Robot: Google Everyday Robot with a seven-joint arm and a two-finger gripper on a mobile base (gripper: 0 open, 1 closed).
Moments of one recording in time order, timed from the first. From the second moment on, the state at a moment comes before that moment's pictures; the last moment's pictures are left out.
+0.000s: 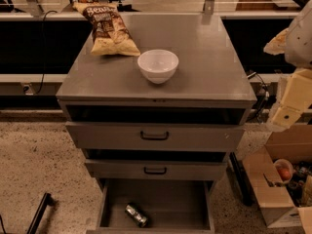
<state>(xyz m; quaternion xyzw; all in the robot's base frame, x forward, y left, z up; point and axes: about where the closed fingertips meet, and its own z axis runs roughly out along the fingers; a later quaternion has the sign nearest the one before) 0.438 -0.216 0.977 -0.60 0.78 -0.04 0.16</state>
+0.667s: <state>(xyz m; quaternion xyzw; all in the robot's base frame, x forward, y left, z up) 0.440 -0.217 0.978 -0.60 0.78 -0.03 0.17</state>
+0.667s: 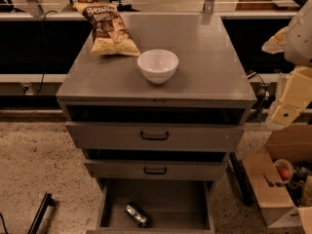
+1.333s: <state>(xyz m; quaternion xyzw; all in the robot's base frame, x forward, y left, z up) 0.410 -0.080 0.877 -0.65 0.70 0.14 0.25</state>
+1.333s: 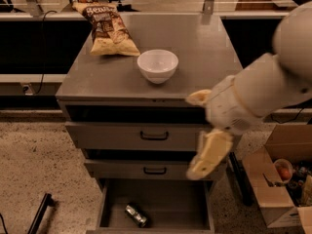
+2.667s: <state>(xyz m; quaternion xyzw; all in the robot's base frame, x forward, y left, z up) 0.374 0.038 0.699 -0.65 0.58 0.38 0.31</state>
